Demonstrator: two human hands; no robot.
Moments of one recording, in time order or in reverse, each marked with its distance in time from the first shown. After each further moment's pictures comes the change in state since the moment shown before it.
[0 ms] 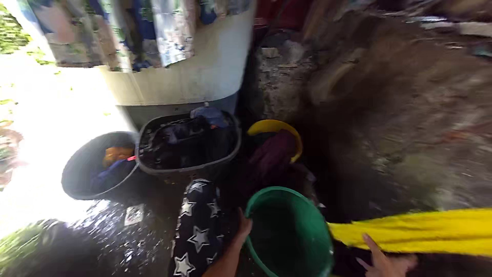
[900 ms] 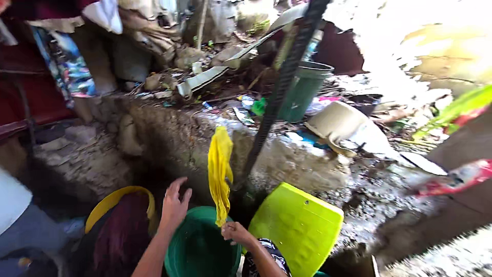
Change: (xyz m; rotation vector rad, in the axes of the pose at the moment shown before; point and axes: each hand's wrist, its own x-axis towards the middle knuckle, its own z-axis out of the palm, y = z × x) left_hand -0.124 0.274 0.114 0.374 -0.406 1.350; right_hand -0.003 0.018 -0.060 -0.124 -0.442 0.065
